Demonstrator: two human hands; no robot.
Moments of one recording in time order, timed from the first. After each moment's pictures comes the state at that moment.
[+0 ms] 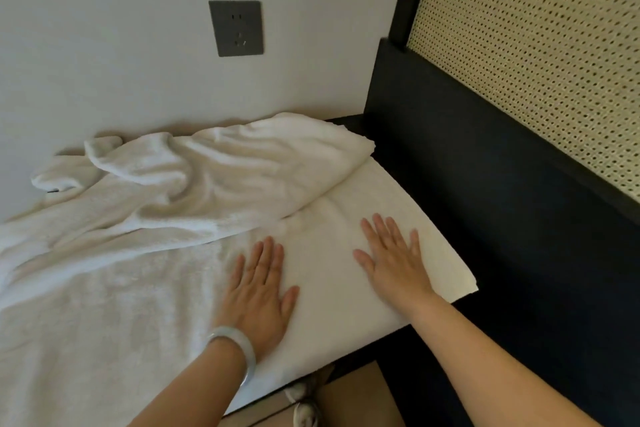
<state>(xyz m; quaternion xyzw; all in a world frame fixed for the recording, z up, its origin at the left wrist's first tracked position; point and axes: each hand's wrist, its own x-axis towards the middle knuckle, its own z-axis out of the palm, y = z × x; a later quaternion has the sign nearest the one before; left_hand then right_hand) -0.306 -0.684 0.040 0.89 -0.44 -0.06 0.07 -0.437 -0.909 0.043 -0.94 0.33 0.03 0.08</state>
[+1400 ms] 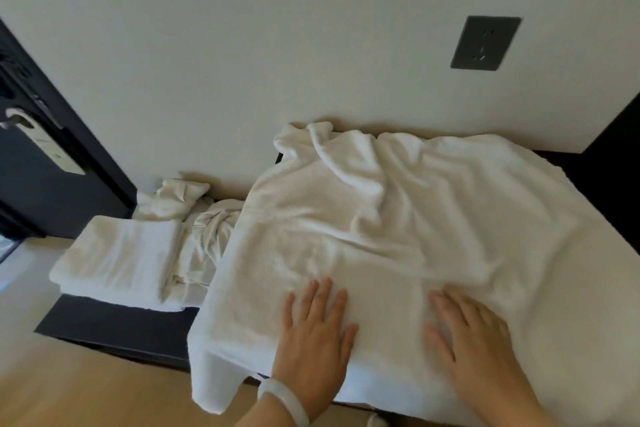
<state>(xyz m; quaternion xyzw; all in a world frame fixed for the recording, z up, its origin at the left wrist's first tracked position) -0.332 -0.521 0.065 0.96 -0.25 -0.06 0.08 -0.399 -0.748 0.074 -0.99 0.10 -0.03 0.09</state>
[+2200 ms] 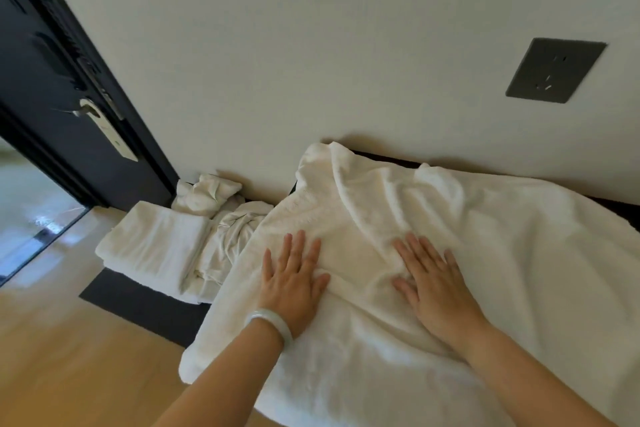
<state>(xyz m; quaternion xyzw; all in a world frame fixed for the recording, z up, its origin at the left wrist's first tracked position) -0.216 -0.524 0.059 0.99 -0.10 -0.05 0.06 -0.234 -0.785 0.070 -0.99 -0.07 0.08 0.07</state>
